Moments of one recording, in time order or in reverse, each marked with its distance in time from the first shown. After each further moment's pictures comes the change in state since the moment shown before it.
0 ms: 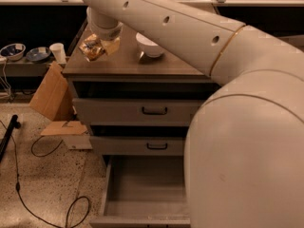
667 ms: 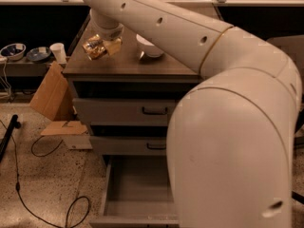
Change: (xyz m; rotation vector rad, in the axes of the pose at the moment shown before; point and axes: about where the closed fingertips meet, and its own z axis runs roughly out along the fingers) arm 0.015 0.000 0.022 -0.036 0.025 0.096
